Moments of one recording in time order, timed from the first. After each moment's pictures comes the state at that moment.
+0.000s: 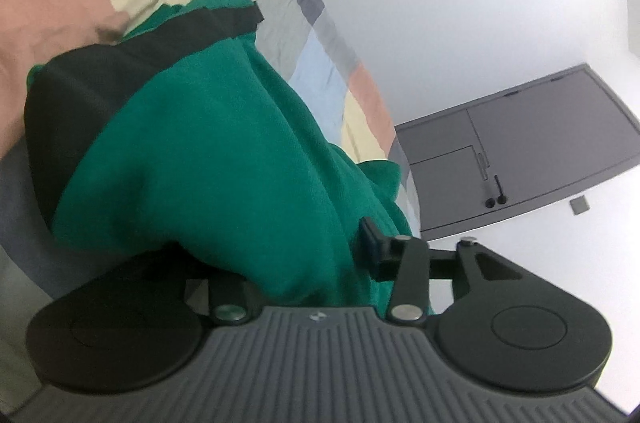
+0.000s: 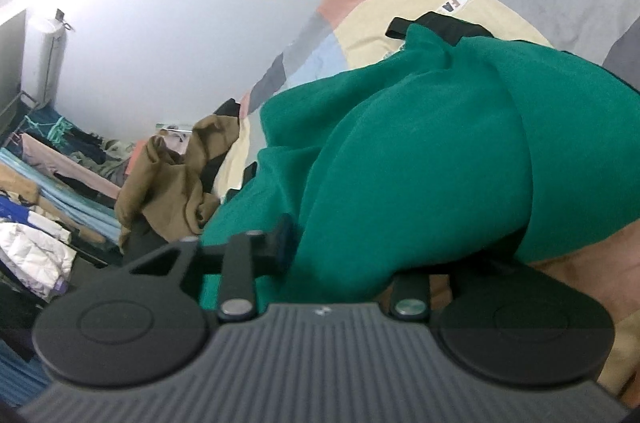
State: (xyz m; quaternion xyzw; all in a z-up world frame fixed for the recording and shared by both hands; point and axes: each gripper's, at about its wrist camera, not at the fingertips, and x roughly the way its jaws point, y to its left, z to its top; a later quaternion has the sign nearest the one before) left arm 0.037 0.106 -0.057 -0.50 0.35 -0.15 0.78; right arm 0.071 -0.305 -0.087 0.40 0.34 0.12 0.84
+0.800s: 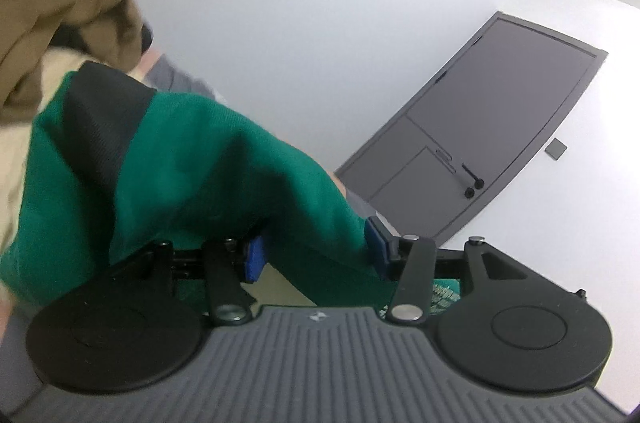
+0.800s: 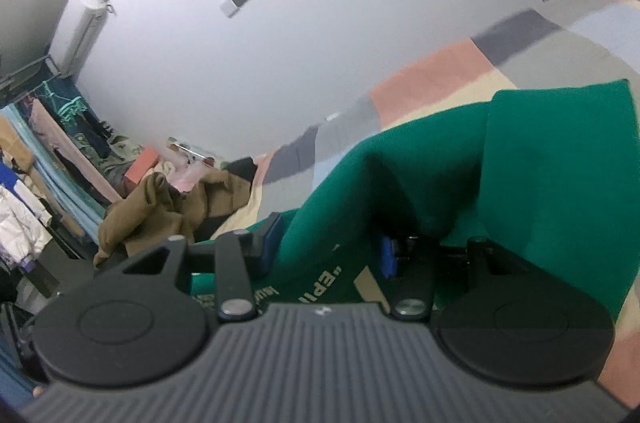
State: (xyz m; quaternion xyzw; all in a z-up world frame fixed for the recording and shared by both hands) left arm 0.156 0.082 0.000 -0.33 0.20 -0.22 0.89; right arm 0.187 -0.305 -0.046 0.29 0.24 0.15 0.92
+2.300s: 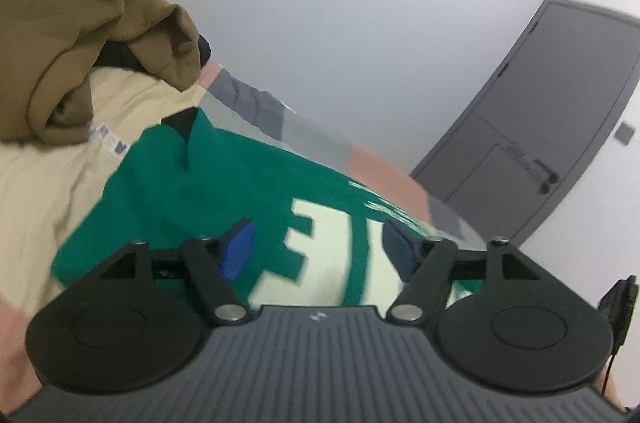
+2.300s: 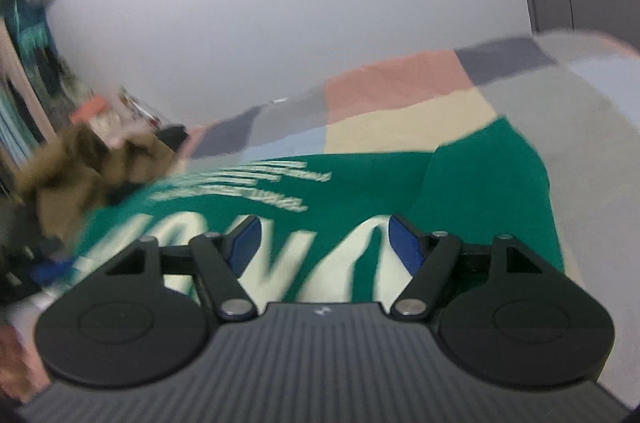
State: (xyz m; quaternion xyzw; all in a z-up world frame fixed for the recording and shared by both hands) left arm 0.187 0.086 -0.033 -0.29 0.23 -0.14 0.92; right arm 0.239 -0.306 -0.081 0.19 0.27 0.10 0.94
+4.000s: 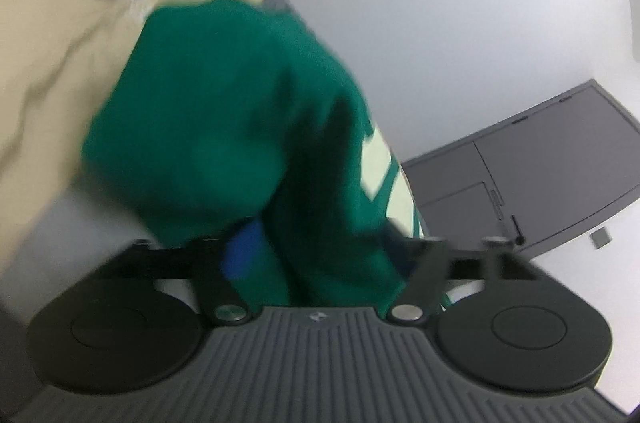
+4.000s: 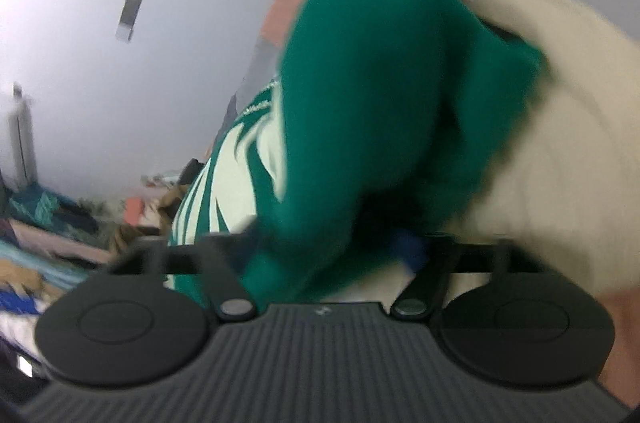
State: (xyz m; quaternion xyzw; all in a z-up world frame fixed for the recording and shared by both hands) left arm 0.240 0.113 -0.098 -0.49 0.32 -0.14 0.80; right arm 0.224 -0.326 -0.154 0.51 0.35 0.08 0.78
